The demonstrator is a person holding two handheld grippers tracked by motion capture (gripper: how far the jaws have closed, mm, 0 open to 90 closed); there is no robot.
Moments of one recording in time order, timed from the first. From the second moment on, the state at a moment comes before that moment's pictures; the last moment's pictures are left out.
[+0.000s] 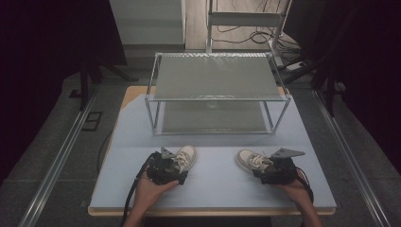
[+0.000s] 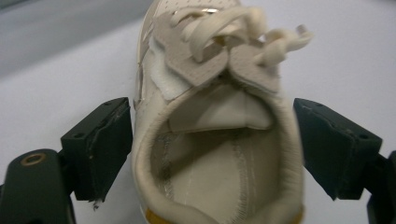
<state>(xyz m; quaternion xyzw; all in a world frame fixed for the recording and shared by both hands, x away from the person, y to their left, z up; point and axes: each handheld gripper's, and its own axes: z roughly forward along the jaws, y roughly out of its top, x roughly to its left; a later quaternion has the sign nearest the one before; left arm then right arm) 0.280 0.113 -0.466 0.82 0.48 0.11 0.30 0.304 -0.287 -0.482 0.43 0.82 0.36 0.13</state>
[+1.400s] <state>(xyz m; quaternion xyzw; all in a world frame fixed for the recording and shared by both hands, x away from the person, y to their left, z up) 0.277 0.119 -0.473 0.81 0.48 0.11 0.33 0.298 -0.286 -0.473 0.43 0.80 0.39 0.12</state>
